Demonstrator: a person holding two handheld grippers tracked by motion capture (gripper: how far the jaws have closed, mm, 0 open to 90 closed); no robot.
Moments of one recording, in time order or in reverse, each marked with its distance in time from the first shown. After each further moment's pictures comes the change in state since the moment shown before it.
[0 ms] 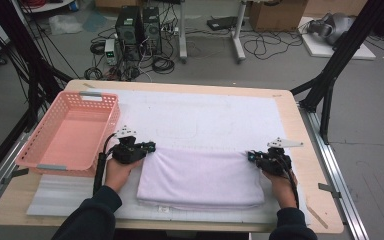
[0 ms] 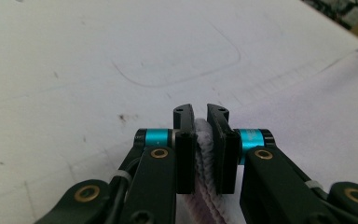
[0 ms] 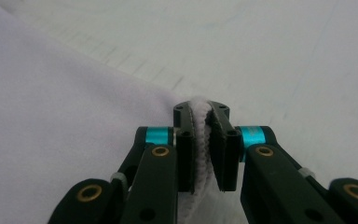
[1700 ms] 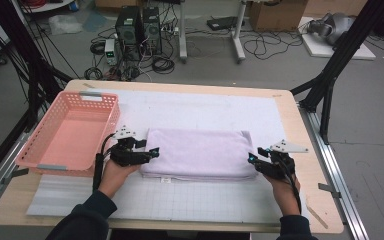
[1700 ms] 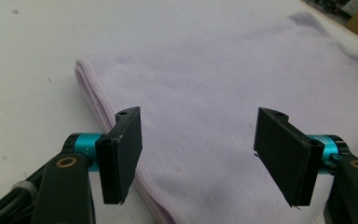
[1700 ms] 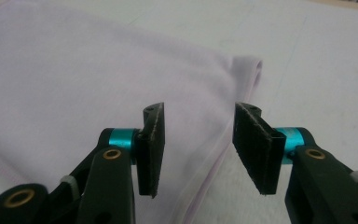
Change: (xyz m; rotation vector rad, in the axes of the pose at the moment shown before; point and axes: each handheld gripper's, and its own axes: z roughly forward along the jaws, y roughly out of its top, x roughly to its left) left arm -0.021 -0.005 -0.023 0.021 -0.013 0.069; right arm 0.023 -0.003 -0.026 -0.040 -0.081 -0.044
